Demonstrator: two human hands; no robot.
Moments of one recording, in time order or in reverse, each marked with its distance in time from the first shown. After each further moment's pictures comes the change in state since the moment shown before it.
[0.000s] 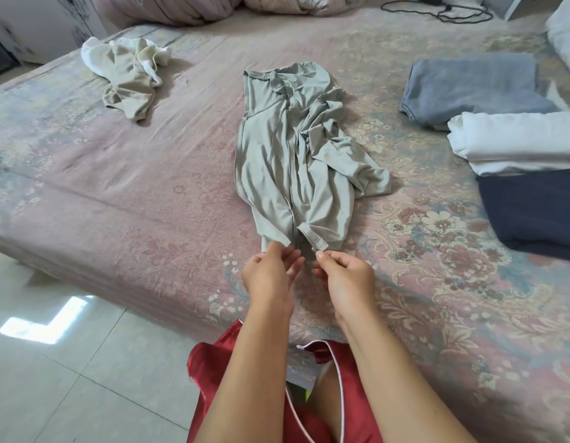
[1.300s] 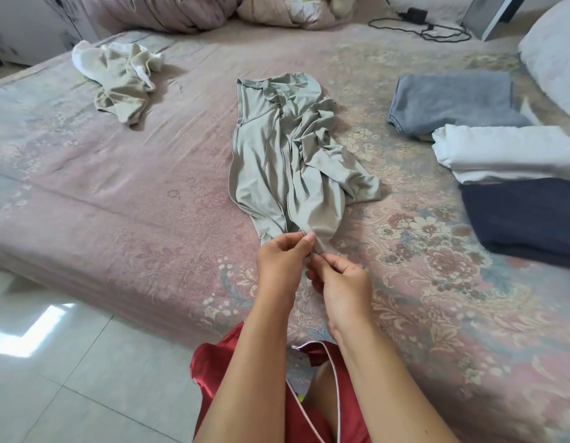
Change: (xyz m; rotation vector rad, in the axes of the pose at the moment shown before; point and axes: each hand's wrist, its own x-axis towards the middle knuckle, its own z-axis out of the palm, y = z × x) left_hand -0.018 0.004 0.008 0.449 -0.274 0.267; right_hand -0.016 -0.002 0.001 0.184 -0.019 0.004
